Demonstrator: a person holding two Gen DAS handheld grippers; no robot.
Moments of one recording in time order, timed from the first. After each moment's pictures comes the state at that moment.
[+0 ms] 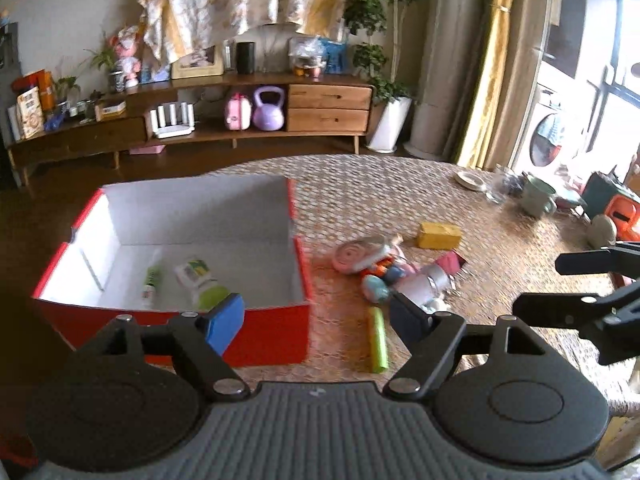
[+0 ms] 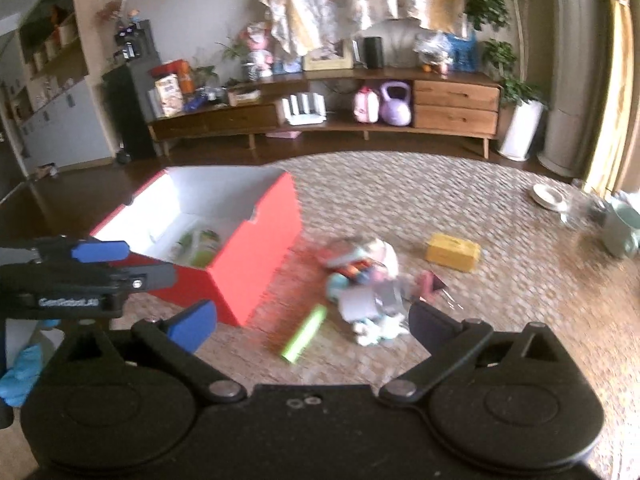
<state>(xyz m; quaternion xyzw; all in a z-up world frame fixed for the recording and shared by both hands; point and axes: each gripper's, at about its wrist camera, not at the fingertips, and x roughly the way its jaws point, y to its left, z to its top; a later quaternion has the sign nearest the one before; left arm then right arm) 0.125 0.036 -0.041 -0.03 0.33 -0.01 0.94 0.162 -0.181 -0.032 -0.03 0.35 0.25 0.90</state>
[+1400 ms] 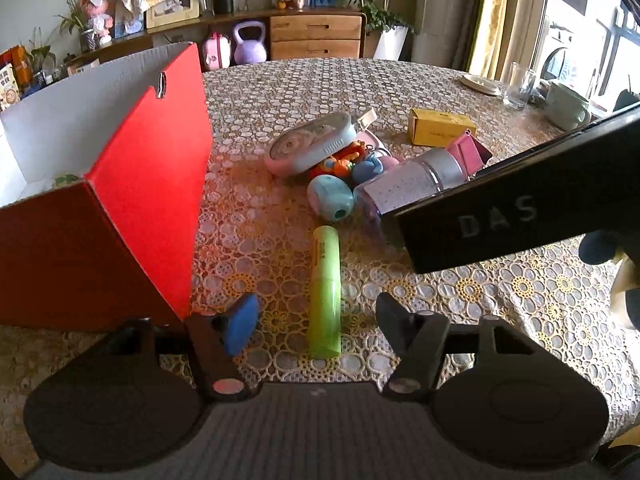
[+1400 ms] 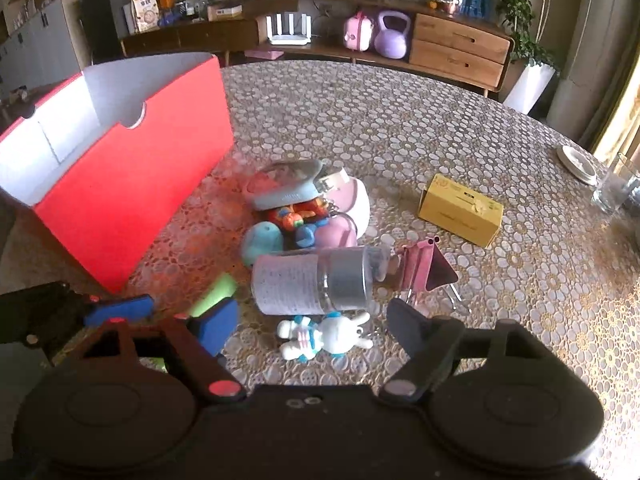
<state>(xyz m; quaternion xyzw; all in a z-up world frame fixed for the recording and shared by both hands) 0.205 -0.036 -0.174 0.00 0.40 0.00 0.92 0.272 -0.139 -0.132 -0.13 0.42 0.23 0.87</state>
